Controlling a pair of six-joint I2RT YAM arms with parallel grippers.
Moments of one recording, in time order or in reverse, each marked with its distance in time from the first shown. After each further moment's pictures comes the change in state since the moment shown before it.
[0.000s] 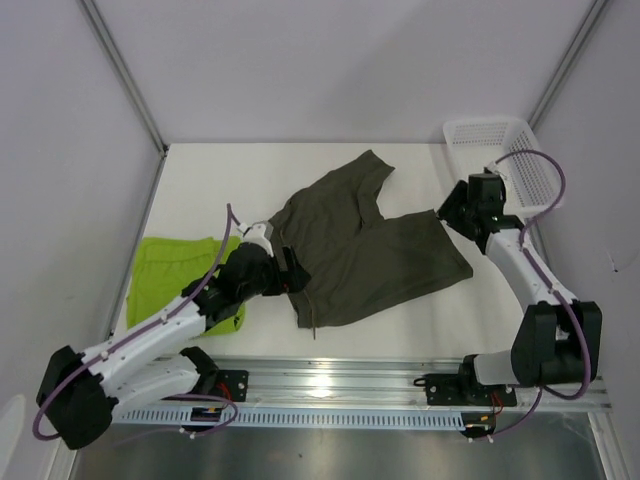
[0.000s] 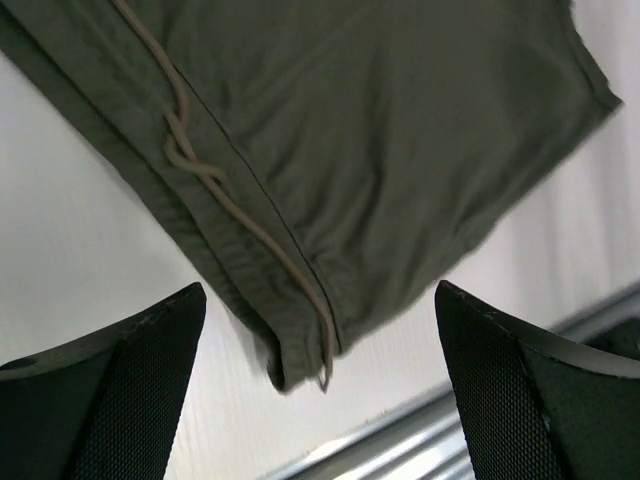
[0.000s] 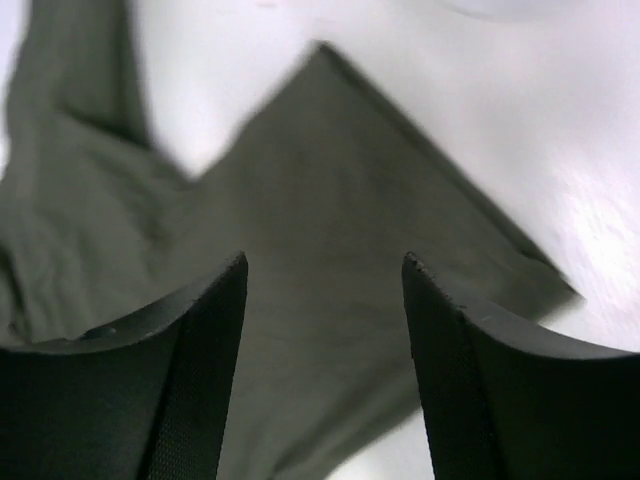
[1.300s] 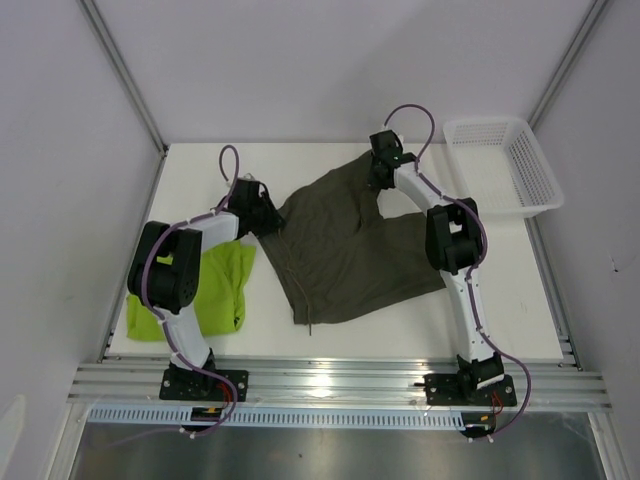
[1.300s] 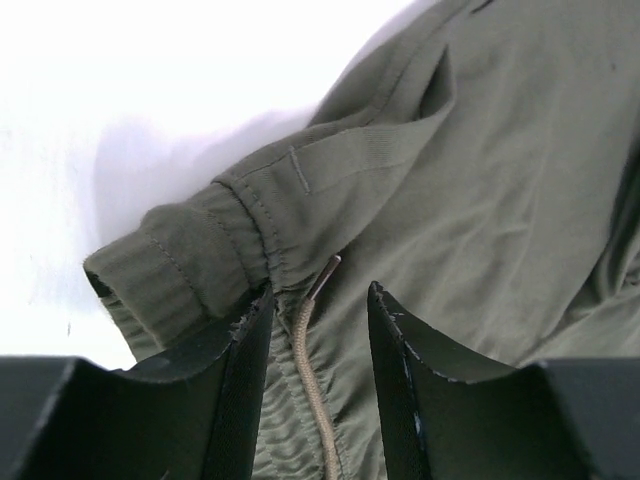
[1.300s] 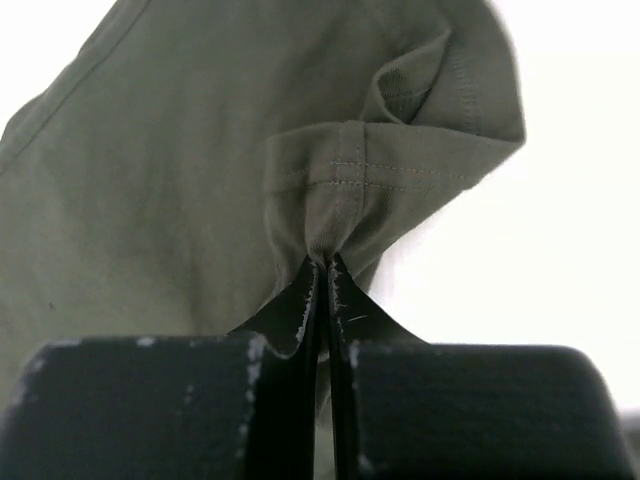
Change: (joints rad) left arm 0.505 0.954 0.520 0.211 0.189 0.017; right arm 0.303 1.153 1.197 -0.164 0.053 -0.171
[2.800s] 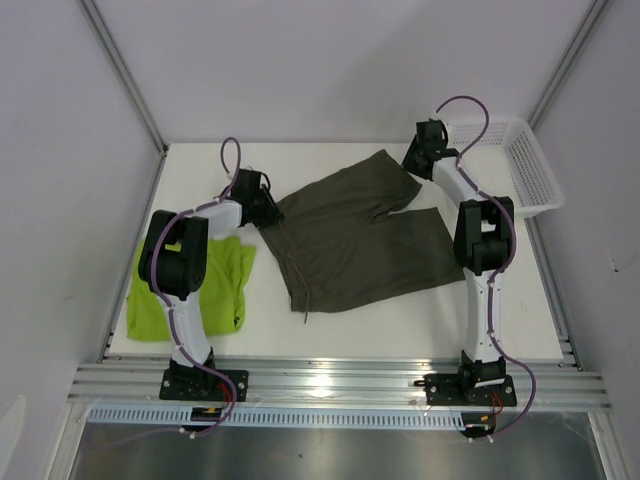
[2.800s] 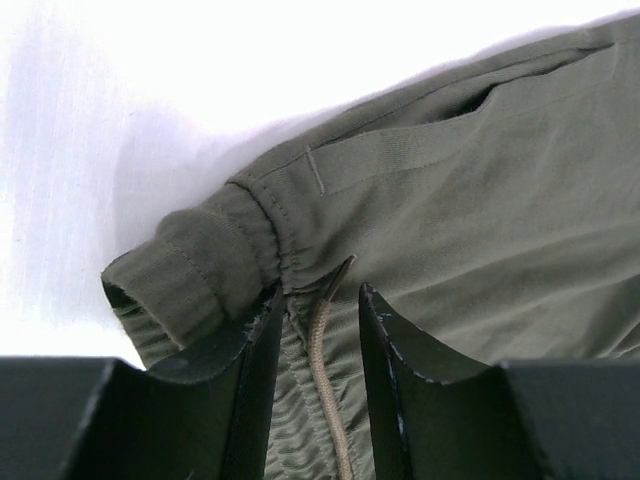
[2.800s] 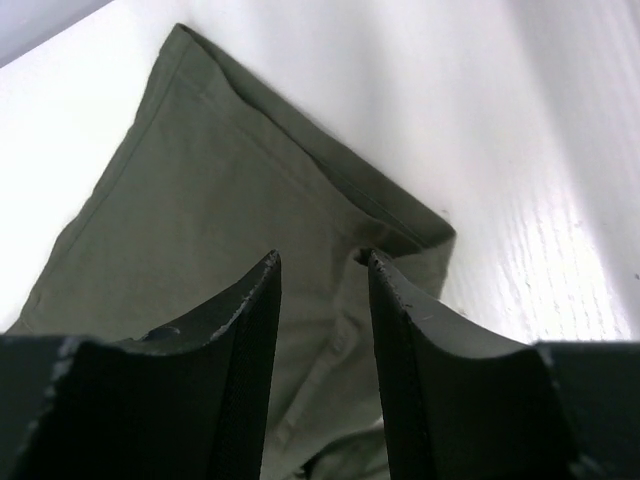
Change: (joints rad) left arm 0.025 0.132 0.163 -0.063 -0.014 0.006; right arm -0.190 -0.170 -0.203 0.164 -0.035 0.069
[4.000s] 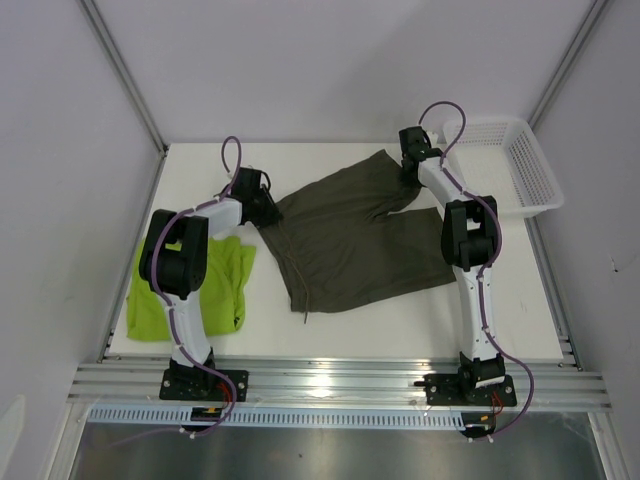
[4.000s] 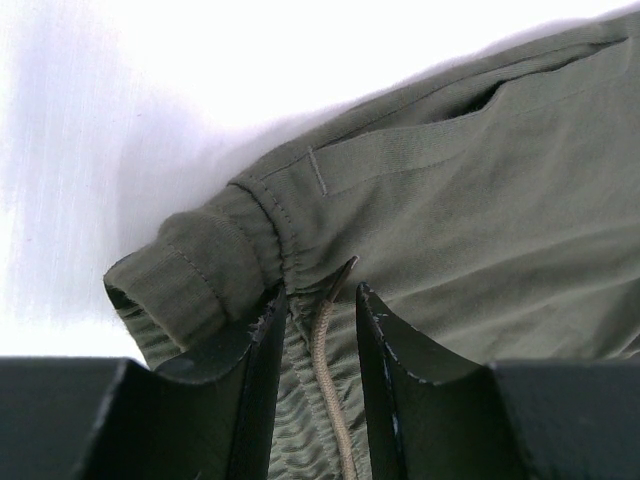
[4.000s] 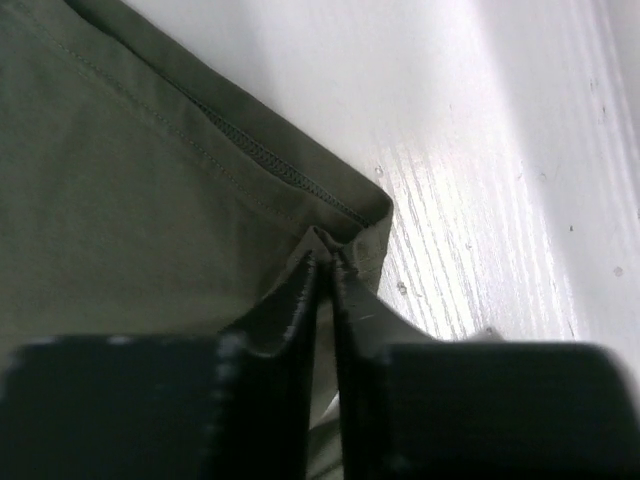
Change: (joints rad) left arm 0.001 0.007 0.023 -0.038 -0.006 0.018; right arm 0.065 0.144 0.181 -0.243 0.224 -0.105
